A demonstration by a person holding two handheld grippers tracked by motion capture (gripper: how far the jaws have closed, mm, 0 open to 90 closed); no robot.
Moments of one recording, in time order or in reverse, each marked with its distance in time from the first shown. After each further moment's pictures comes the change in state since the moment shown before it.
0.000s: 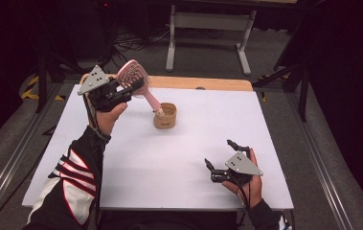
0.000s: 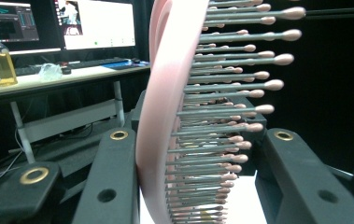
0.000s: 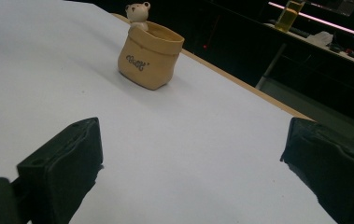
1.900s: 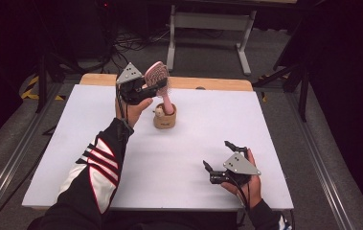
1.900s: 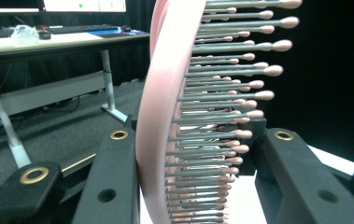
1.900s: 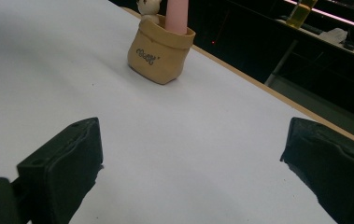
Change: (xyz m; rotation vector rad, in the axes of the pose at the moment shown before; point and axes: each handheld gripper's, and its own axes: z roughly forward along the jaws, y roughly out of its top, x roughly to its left) left arm 0.000 -0.025 0.077 0.122 -0.023 -0.055; right arm 0.003 -0.001 0.002 0.020 0.035 -0.017
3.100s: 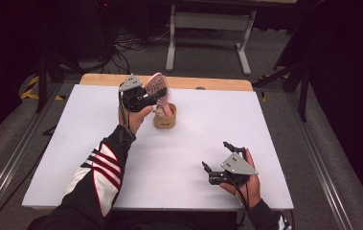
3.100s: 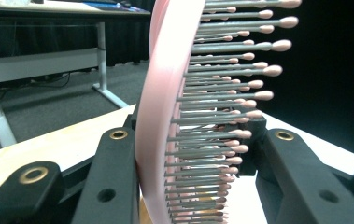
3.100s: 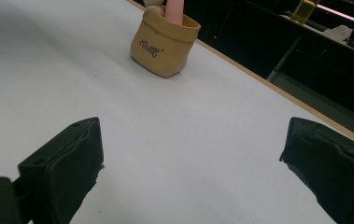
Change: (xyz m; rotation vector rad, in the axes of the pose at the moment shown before) left arm 0.012 -0.041 0.012 0.029 -0.022 -0.111; right arm 0.003 -0.001 0.003 0.025 0.005 -0.021
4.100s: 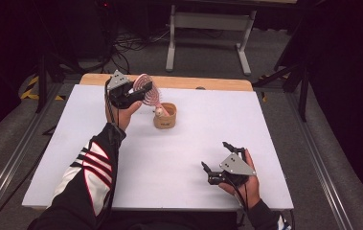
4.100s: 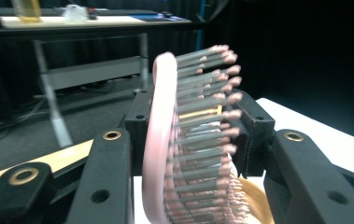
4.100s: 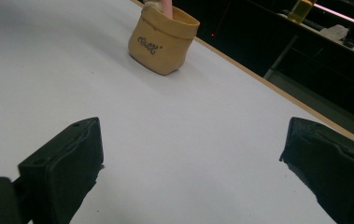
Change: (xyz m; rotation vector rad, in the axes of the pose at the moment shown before) left arm 0.016 0.011 -0.029 -0.027 0.194 0.053; right arm 0.003 0.000 0.002 0.011 -0.016 -0.013
